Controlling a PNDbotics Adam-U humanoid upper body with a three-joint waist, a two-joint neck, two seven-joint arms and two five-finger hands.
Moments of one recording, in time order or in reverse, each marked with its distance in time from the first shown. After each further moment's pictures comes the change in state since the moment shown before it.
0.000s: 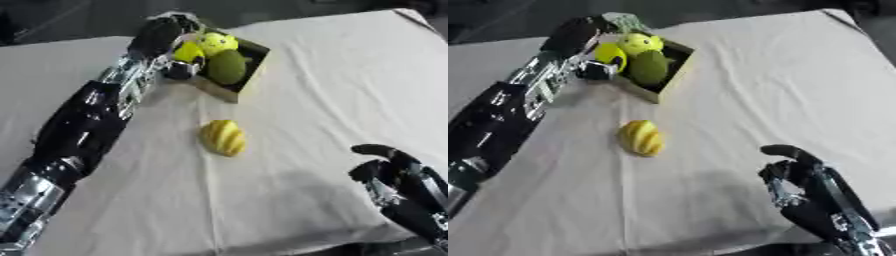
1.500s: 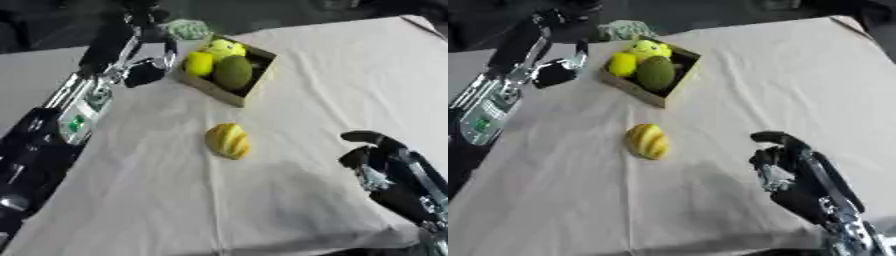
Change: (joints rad) left arm 0.333 0.120 0.040 -0.504 0.402 -0.149 0.112; right arm -0.097 -0.062 -0.014 -0.006 0.045 -0.028 0.003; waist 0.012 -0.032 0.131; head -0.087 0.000
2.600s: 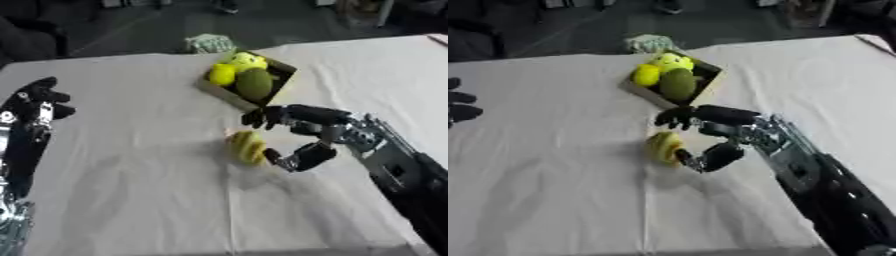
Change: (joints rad) left arm 0.509 -0.205 0.161 -0.521 0.579 0.228 -0.011; right arm -0.463 -0.047 0.198 0.494 0.490 -0.310 0.433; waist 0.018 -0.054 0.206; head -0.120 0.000
